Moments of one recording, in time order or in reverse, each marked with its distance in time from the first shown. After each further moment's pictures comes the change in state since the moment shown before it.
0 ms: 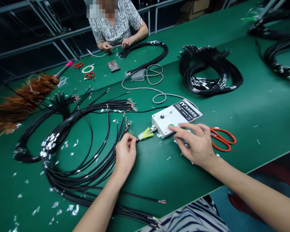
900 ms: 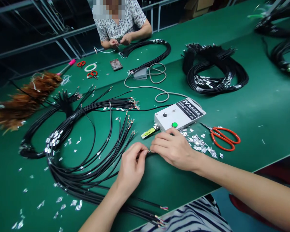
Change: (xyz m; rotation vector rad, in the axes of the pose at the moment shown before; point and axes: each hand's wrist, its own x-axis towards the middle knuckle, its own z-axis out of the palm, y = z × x) left_hand -0.041 0.014 -0.008 0.189 -0.235 0.269; right_hand 0.031 -0.035 0.019 0.236 -0.142 -0.391
